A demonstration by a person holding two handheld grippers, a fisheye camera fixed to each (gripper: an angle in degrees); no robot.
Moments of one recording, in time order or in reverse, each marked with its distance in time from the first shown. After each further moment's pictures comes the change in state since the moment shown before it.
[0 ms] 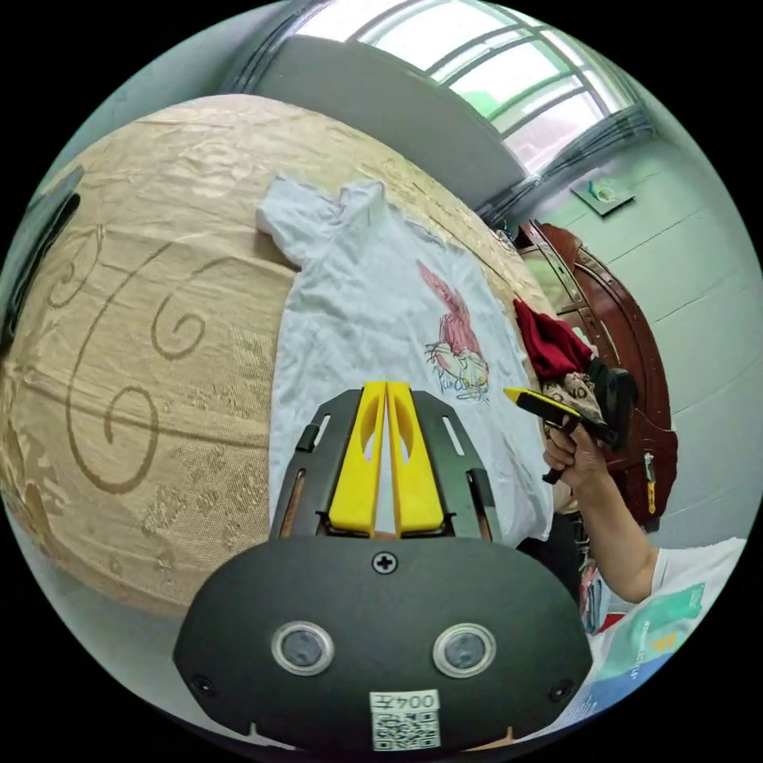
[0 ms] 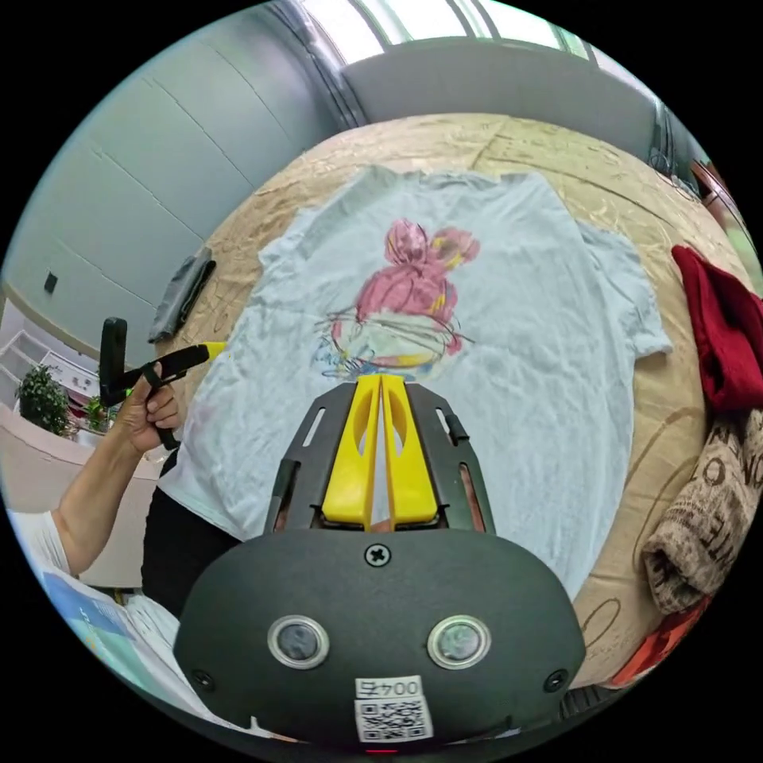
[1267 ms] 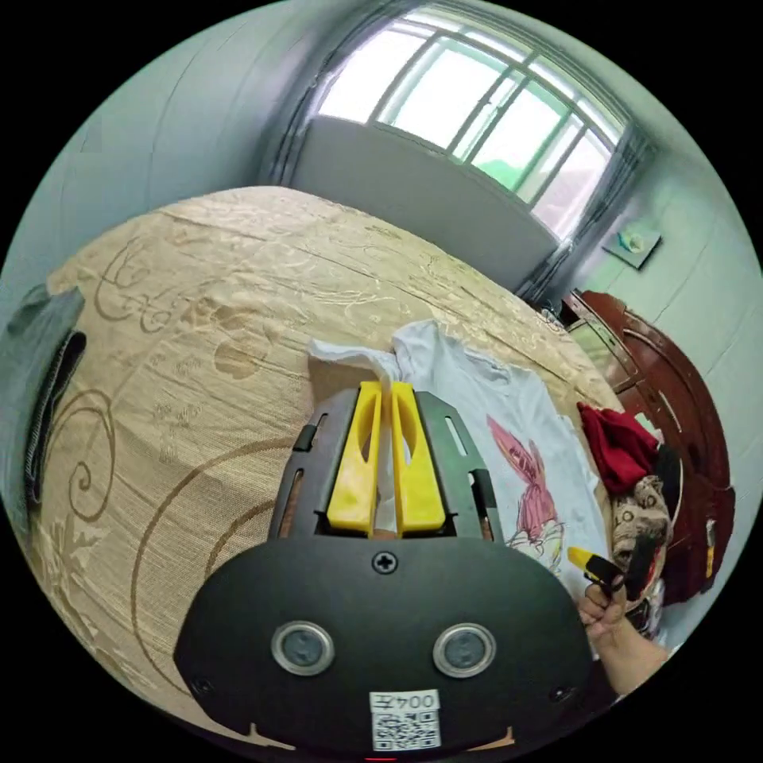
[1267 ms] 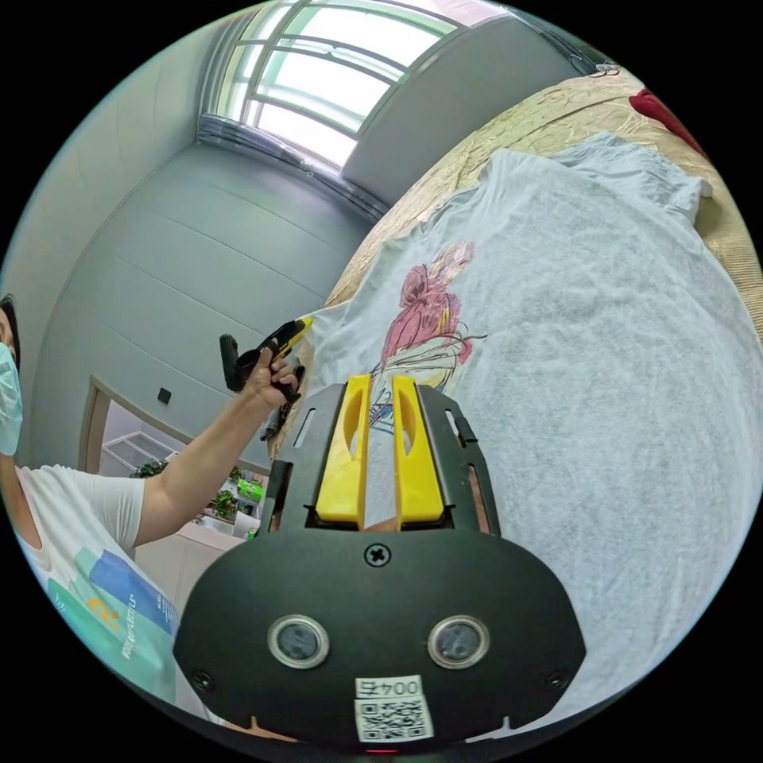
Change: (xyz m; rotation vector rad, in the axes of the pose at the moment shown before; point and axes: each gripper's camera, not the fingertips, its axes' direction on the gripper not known) left arm 0.090 -0.123 0.105 0.274 -0.290 0.119; right arm 0.144 0.100 0.170 0.922 -1.133 0.296
